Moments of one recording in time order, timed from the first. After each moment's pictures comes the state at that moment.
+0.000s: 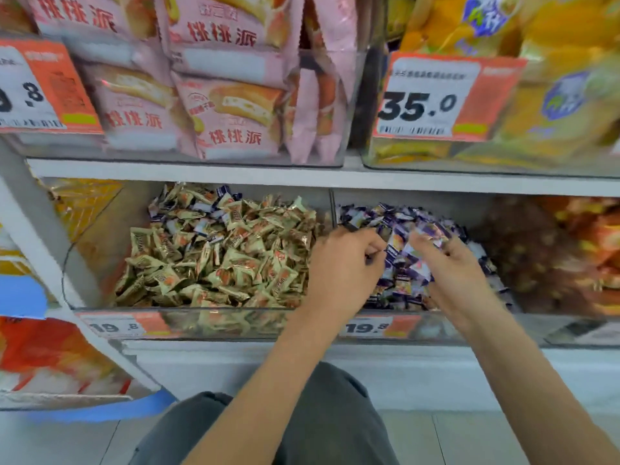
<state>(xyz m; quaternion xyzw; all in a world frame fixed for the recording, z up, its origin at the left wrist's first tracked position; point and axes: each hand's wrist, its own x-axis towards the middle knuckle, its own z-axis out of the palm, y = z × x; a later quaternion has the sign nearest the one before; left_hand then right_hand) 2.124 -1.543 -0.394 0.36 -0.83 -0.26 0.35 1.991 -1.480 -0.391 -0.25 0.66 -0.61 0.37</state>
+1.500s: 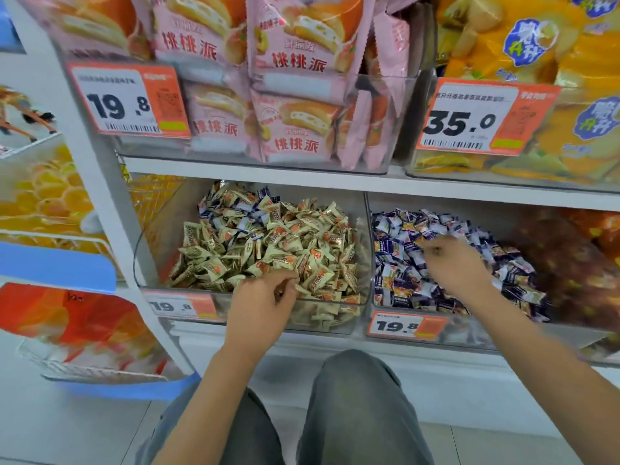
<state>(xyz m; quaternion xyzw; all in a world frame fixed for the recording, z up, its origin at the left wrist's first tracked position) 2.264 -1.551 -0.441 0.48 -0.79 -0.19 0.33 1.965 -1.523 -0.417 -0.48 0.84 -0.25 0.08</state>
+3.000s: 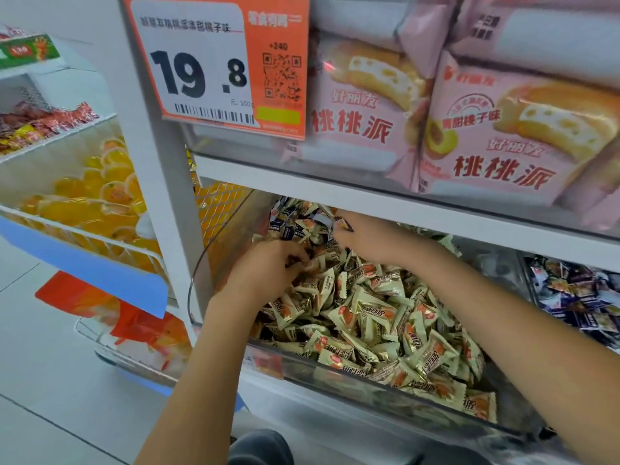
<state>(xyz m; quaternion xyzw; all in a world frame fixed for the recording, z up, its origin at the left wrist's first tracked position) 2.340 -1.708 -0.442 0.59 -0.77 -0.19 0.15 2.155 -1.732 -0.410 -0.76 0.58 -0.11 0.25</state>
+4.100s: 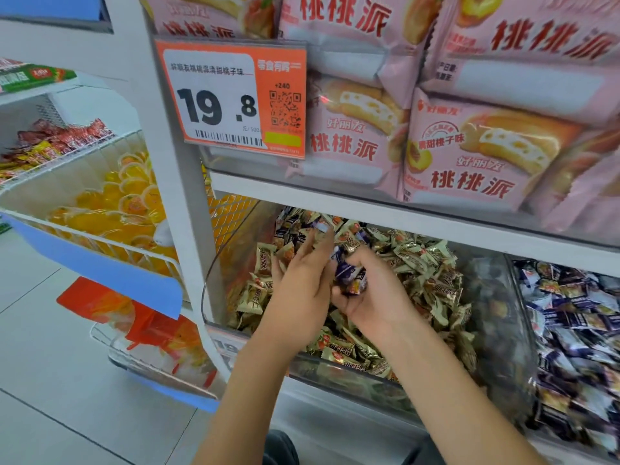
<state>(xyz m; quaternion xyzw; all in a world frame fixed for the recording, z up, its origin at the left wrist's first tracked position) 2.303 -1.646 -0.422 0.50 -0.75 -0.29 0.33 2.194 -1.635 -0.397 -0.15 0.44 -0.54 0.70</state>
